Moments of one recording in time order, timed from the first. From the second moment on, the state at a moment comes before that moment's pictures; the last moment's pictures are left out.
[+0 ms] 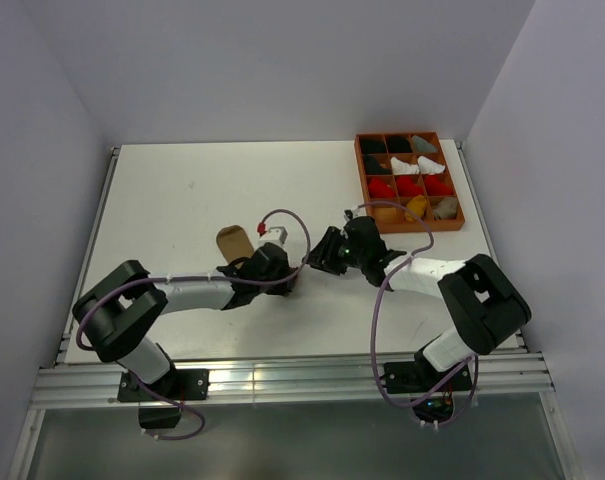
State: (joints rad) left arm -0.90 1.59 0.72 0.12 -0.20 -0.74; right arm 0.54 1.51 0.62 0.27 -0.29 0.96
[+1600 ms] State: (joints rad) left arm -0.59 1.63 0.39 0.65 0.32 -1.25; right arm 0.60 1.86 0.65 0.60 -0.46 1.01
